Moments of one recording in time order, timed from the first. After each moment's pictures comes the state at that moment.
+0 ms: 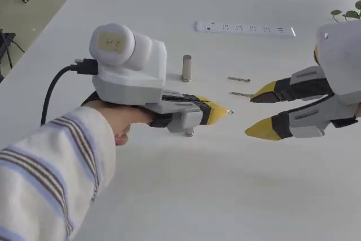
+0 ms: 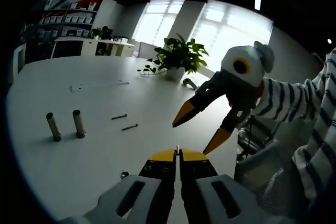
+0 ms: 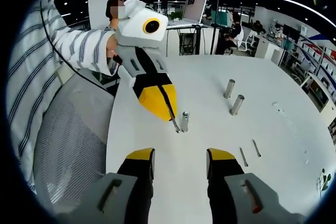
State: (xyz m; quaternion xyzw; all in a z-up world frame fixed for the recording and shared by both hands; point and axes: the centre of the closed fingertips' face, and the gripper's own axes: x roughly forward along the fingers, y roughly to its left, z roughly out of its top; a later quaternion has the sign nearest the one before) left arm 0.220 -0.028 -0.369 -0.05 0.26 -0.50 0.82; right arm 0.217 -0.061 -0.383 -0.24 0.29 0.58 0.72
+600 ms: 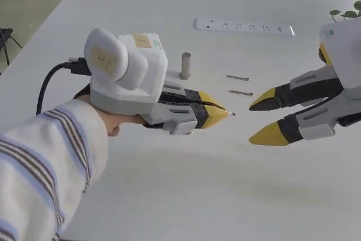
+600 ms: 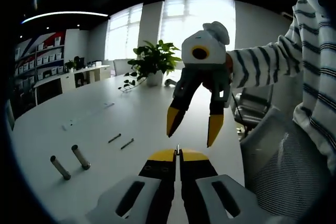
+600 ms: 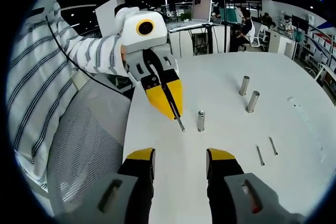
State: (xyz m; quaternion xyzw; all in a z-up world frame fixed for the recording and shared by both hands) left arm 0.208 -0.029 -0.365 0.07 0.18 -0.57 0.80; right arm 0.195 -0.057 -0.383 -0.20 0.32 0.63 0.68
